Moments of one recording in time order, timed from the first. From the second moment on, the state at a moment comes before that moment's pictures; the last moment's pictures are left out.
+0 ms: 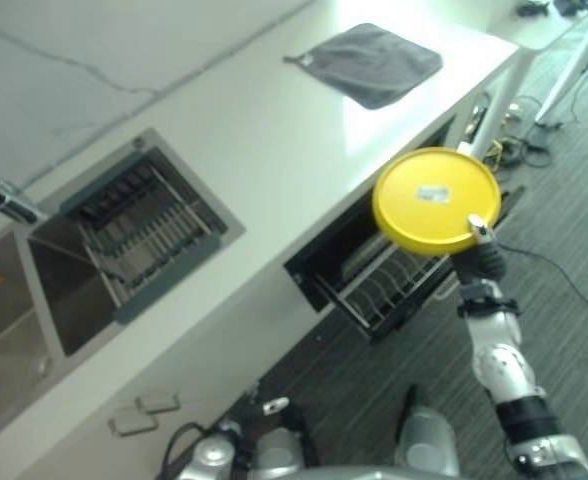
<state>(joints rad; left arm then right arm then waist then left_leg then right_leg) 0.00 0.24 -0.39 1.02 -0.25 -0.26 -0.03 -0.21 -0.33 0.08 0.17 1.20 -0.25 -0.01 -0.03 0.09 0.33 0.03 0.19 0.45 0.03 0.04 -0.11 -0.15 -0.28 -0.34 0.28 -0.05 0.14</state>
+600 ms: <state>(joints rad) -0.15 0.26 -0.43 1.00 -0.30 -0.24 -0.01 -0.40 -0.28 0.11 0.37 1.15 -0.29 -0.20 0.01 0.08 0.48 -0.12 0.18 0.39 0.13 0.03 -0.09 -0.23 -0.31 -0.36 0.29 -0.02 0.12</state>
